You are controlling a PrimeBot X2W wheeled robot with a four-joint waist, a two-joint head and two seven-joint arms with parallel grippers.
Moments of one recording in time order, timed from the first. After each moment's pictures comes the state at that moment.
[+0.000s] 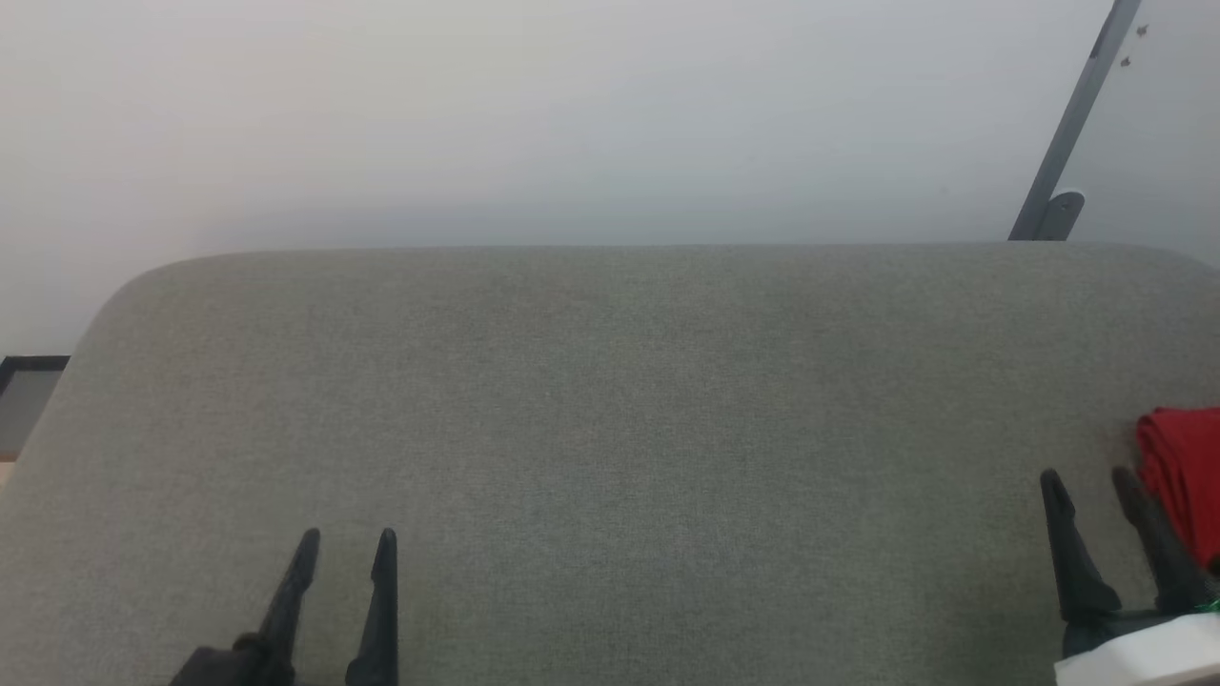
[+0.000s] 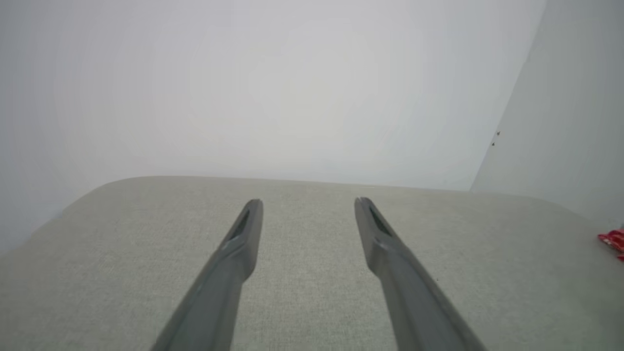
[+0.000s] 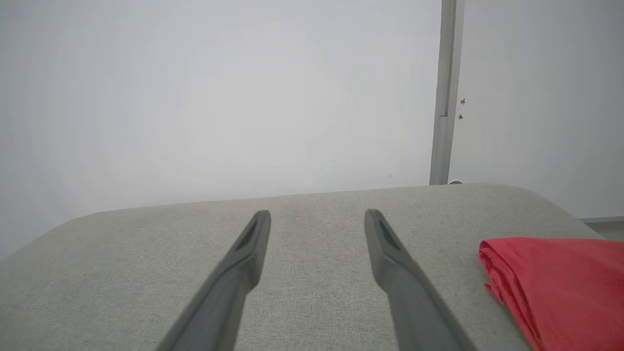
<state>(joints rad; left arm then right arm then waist) 0.20 0.06 0.04 -0.03 -0.19 -0.13 -0.26 0.09 -0.32 -0.01 0.09 0.49 0.13 -0.24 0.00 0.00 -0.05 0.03</state>
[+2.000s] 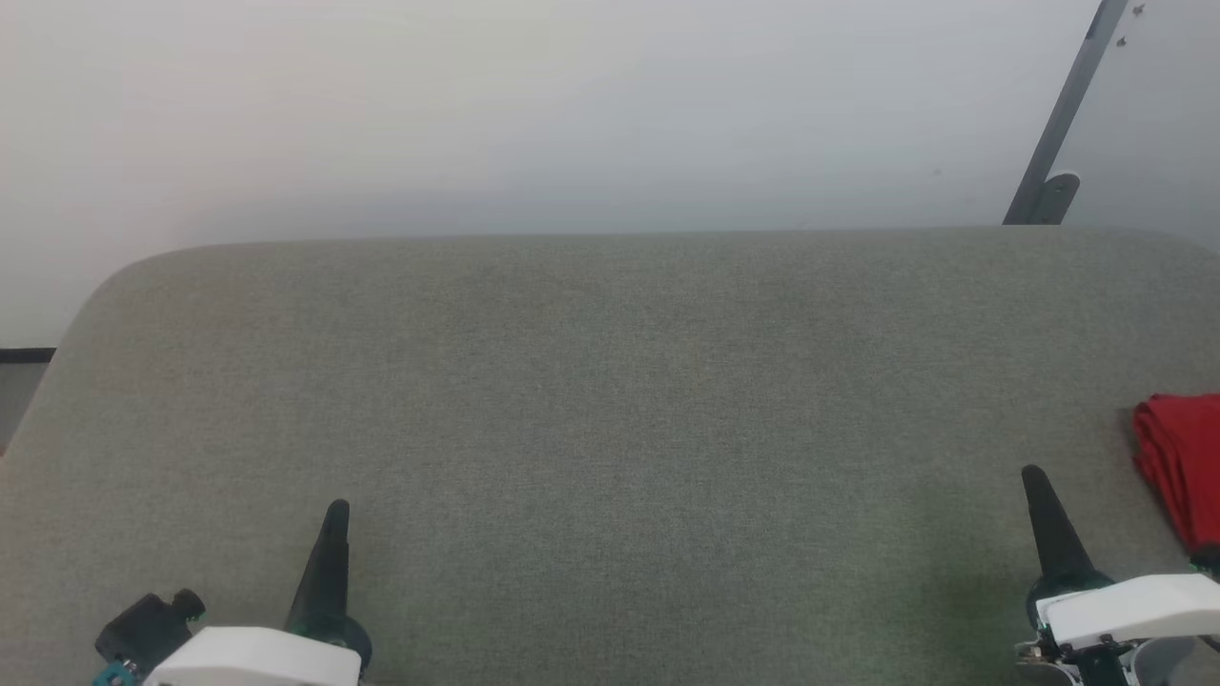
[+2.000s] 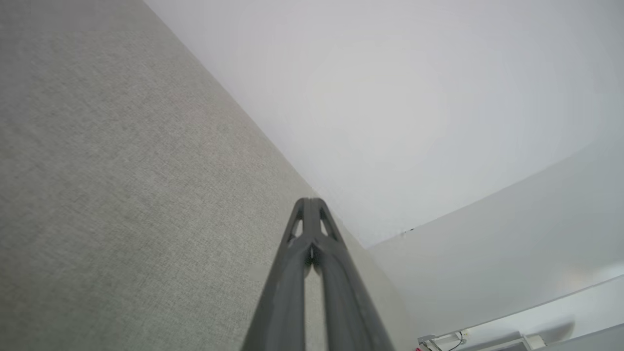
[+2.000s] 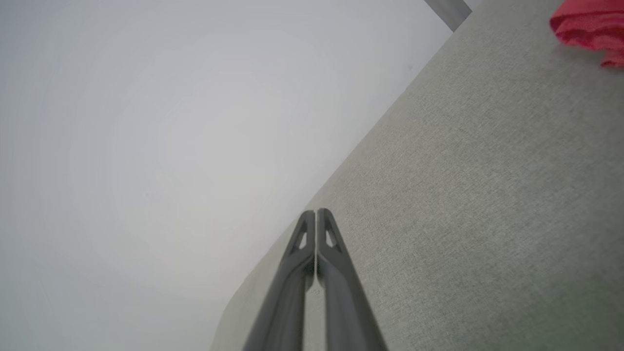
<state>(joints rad) 0.05 0.08 0.04 0.15 -1.04 -0.13 -0.08 0.00 -0.15 -0.06 0.20 1.14 0.13 -0.04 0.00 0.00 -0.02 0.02</state>
